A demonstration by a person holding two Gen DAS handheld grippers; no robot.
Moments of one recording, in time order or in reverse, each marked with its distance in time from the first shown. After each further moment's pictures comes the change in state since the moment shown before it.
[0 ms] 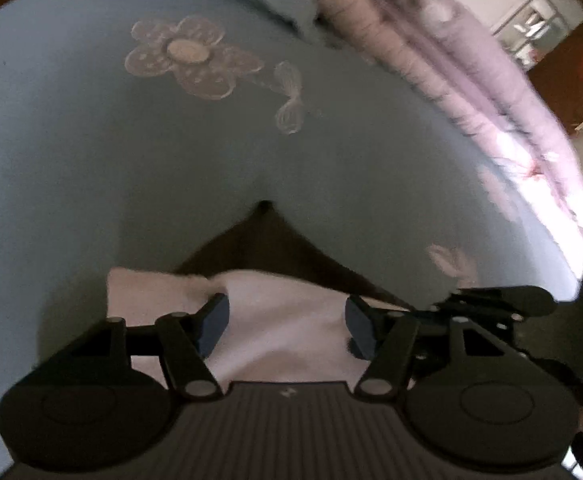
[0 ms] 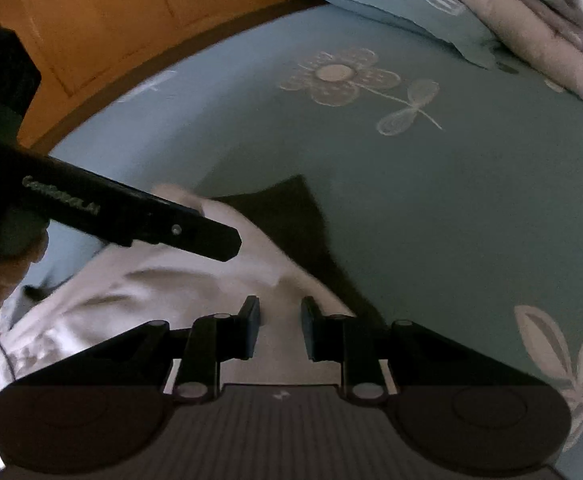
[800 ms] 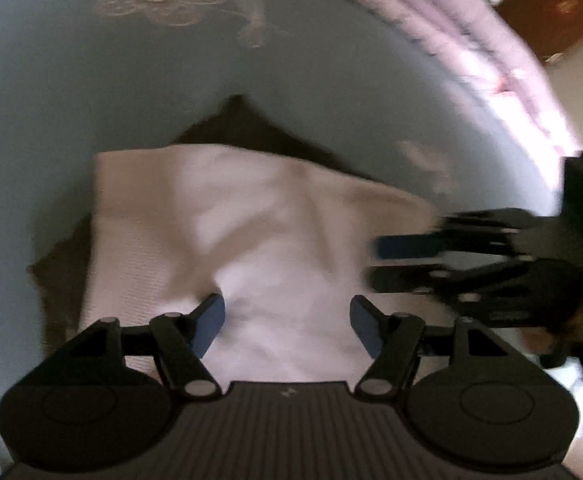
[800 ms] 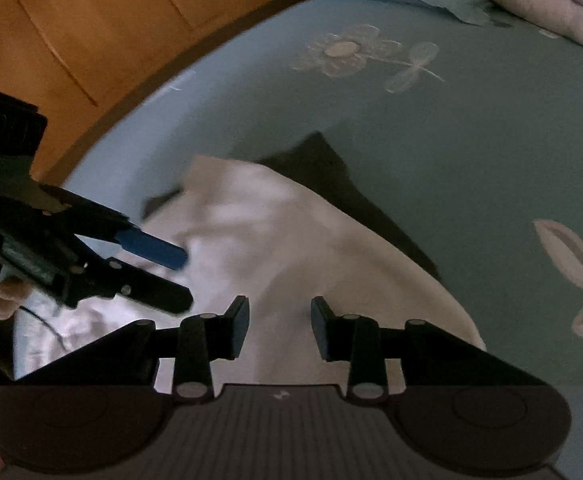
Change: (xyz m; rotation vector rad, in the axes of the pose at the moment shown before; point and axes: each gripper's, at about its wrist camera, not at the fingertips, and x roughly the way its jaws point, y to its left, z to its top) left arm -0.020 -0.002 -0.052 0.135 0.118 -0.046; right arm -0.021 -0.010 -0.045 0.078 0.004 0.116
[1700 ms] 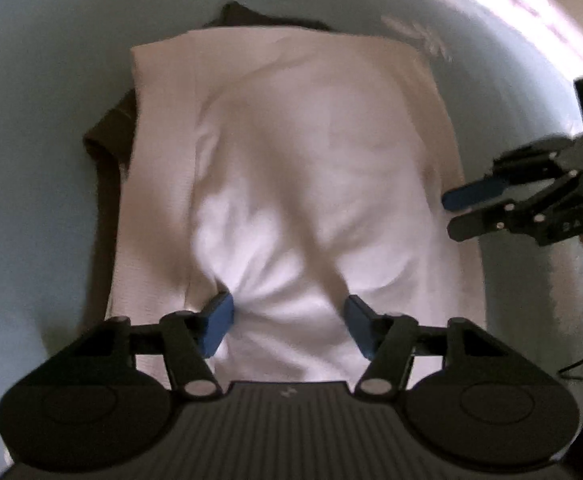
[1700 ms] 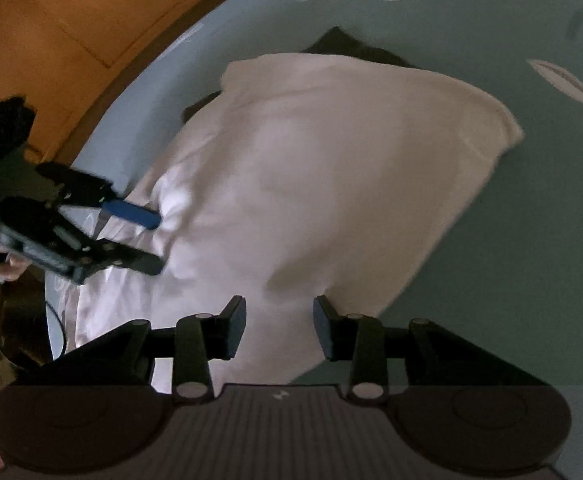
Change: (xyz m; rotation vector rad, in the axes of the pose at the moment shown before) left arm -0.047 -0.001 -0.095 0.186 0.143 0.112; right arm -0.025 0.039 -0.095 0.123 0.085 0.031
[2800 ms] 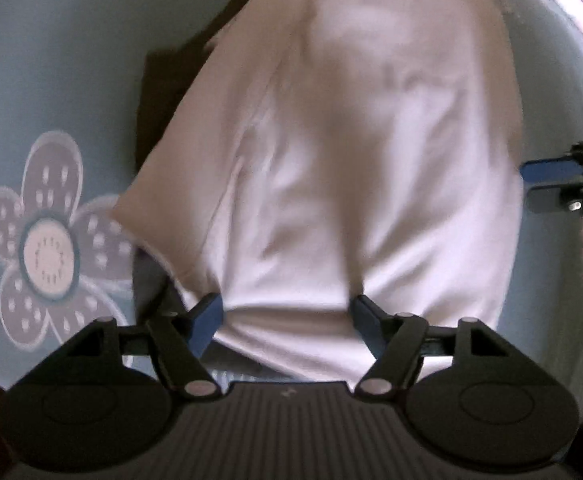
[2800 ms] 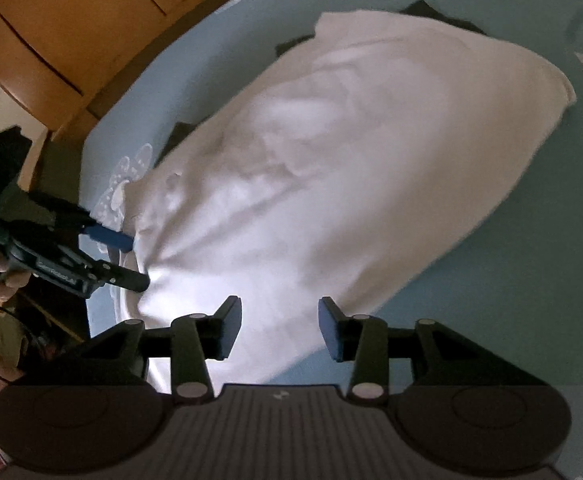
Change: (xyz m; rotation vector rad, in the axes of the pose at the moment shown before) left arm -0.034 0.027 -0.146 -0.251 0.080 0.136; right arm 0.000 0.077 -0.063 -0.093 0.069 0.022
